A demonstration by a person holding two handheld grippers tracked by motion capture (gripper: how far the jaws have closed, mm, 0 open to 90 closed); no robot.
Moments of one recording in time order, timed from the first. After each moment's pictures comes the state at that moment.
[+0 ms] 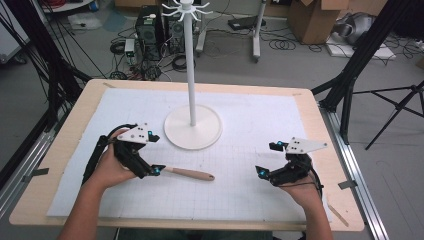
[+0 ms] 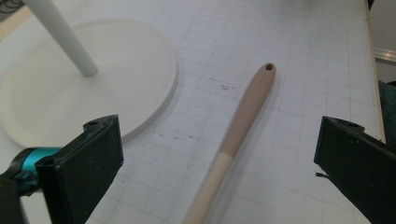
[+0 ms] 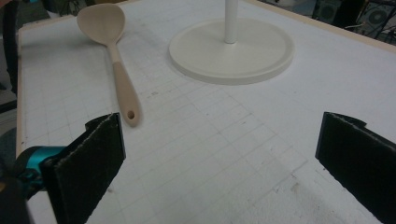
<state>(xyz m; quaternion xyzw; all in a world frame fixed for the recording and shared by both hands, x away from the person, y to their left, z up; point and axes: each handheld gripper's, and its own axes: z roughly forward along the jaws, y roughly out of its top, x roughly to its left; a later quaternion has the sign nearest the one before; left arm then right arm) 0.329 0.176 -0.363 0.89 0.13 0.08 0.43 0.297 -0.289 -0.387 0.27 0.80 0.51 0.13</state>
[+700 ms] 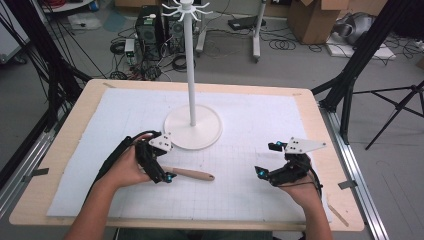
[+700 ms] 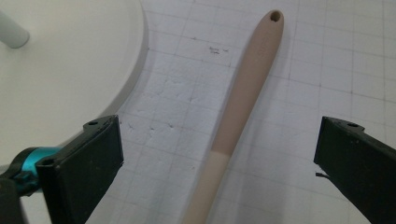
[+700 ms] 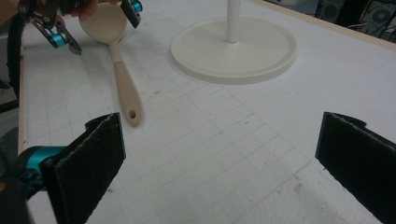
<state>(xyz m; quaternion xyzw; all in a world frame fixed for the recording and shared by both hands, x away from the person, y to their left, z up) 0.341 0.131 -0.394 0.94 0.10 0.06 0.32 0.298 -0.287 -0.388 0.27 0.81 0.51 0.13</state>
